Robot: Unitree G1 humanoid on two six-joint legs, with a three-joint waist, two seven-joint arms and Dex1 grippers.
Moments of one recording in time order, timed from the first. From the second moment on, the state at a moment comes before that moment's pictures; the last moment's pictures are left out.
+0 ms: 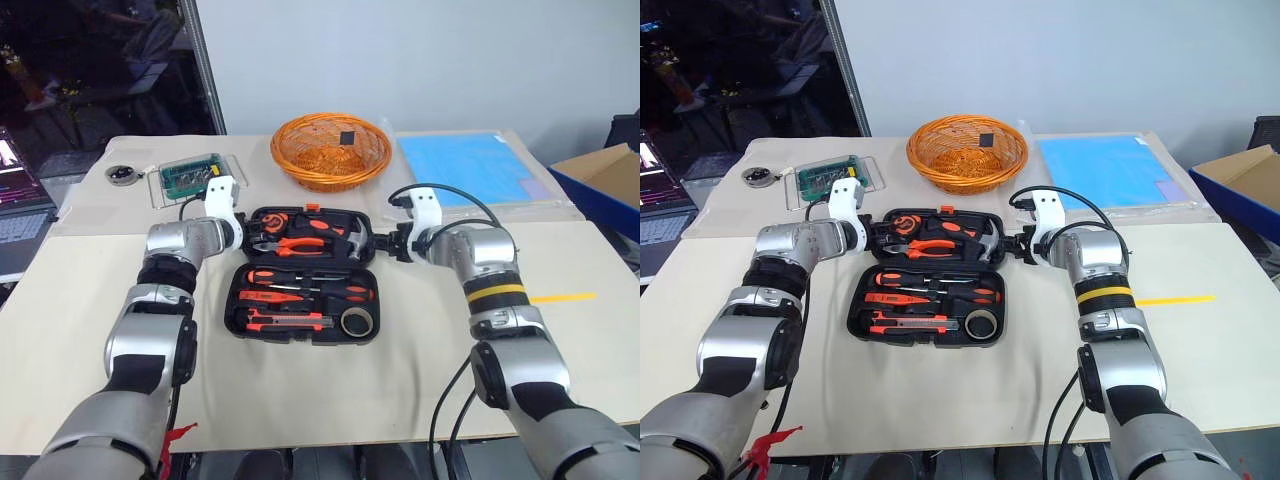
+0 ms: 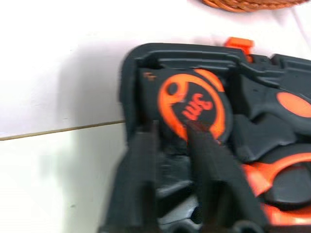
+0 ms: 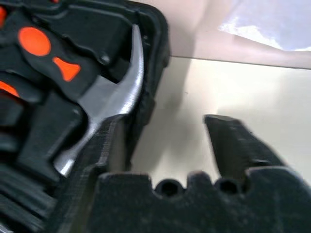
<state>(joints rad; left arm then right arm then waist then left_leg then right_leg) -1.09 0.41 0.10 0.96 -0.39 0.69 -0.40 -1.00 -0.33 -0.02 0.62 0.23 0.89 0.41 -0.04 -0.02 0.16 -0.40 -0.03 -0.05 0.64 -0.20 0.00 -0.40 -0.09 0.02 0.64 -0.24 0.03</state>
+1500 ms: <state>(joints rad) -0.81 0.44 0.13 0.46 -0.28 0.44 -0.78 -0.56 -0.43 -0.04 0.02 0.19 0.47 0.53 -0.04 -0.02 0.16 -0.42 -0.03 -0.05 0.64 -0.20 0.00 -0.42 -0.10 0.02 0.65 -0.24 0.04</state>
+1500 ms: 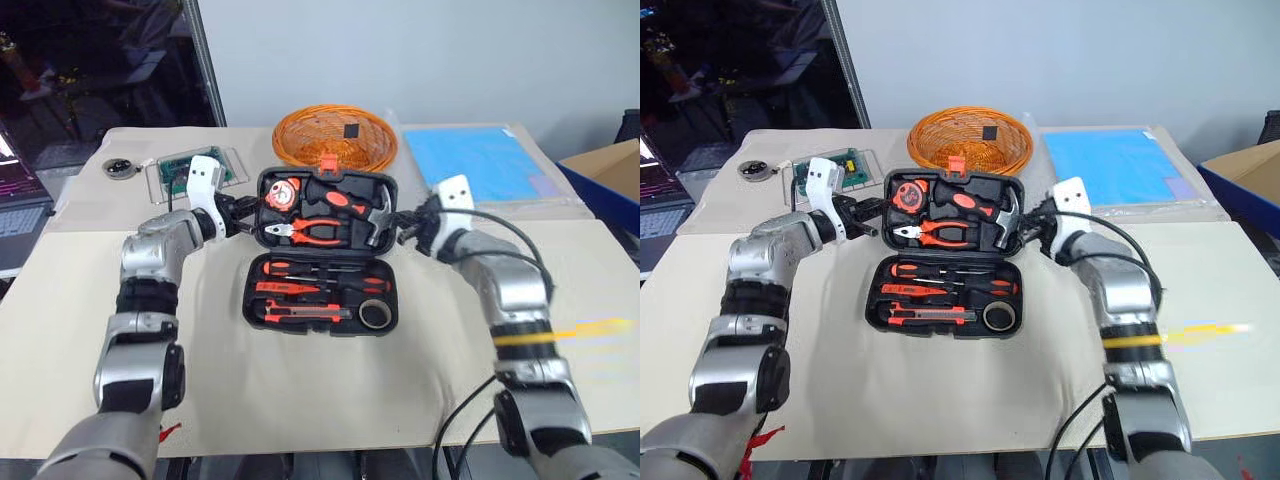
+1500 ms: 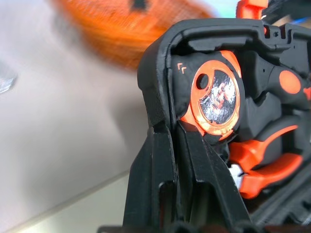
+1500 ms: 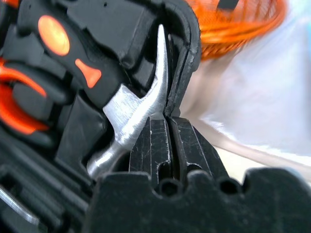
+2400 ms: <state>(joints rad) -0.19 1.06 0.18 -0.02 -0.63 0.66 -1.43 0.26 -0.87 -0.29 -0.72 0.38 0.52 0.90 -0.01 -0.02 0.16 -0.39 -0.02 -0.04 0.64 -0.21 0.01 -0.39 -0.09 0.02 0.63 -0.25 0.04</state>
